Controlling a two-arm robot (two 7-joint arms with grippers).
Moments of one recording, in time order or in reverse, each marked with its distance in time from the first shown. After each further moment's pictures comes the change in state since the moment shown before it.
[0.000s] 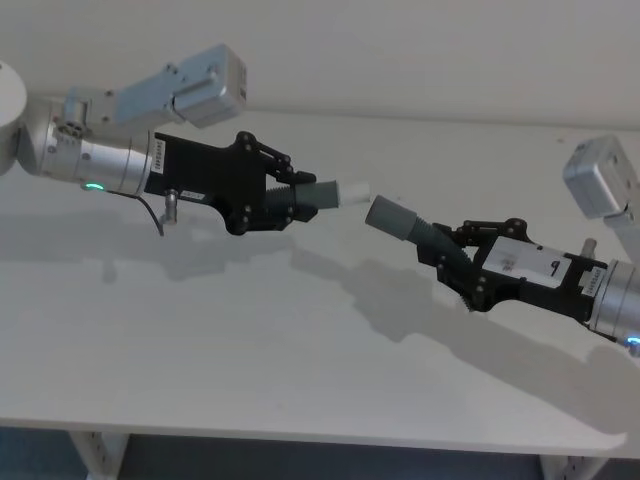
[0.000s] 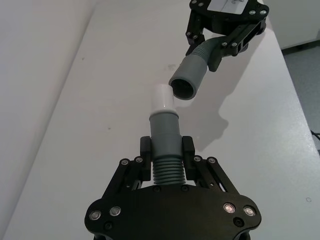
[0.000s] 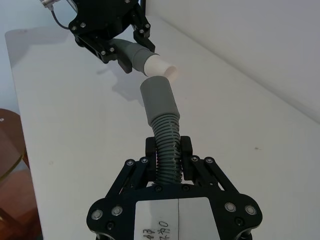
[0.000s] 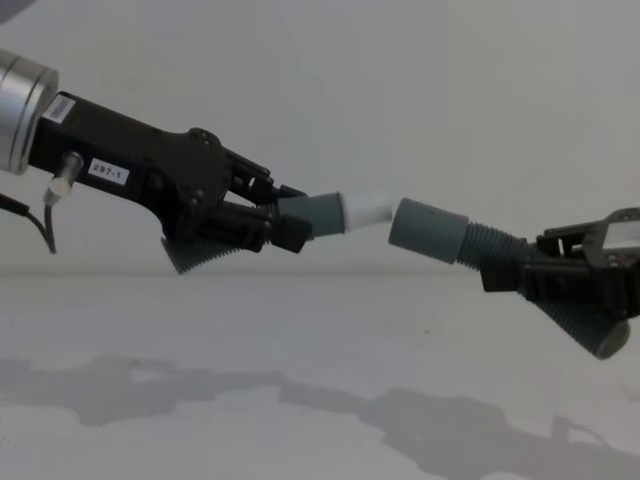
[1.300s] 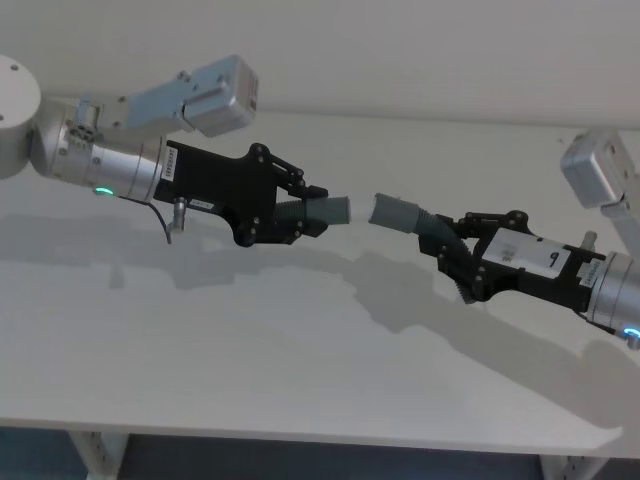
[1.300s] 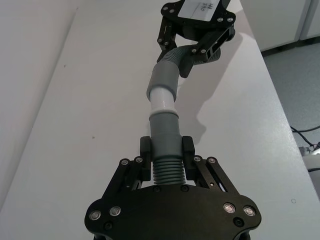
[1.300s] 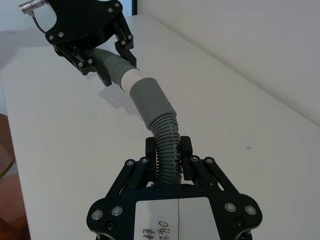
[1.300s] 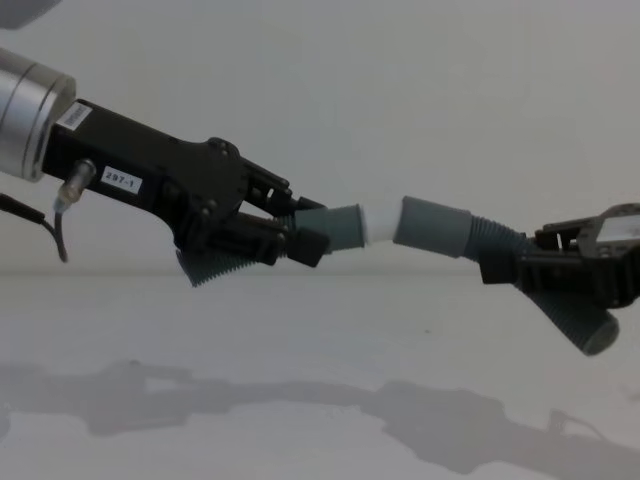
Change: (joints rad) left arm -0.034 -0.006 0.052 0.022 -0.030 -0.020 -0.041; right arm 0.028 0.011 -0.027 0.013 0.022 0.009 -0.044
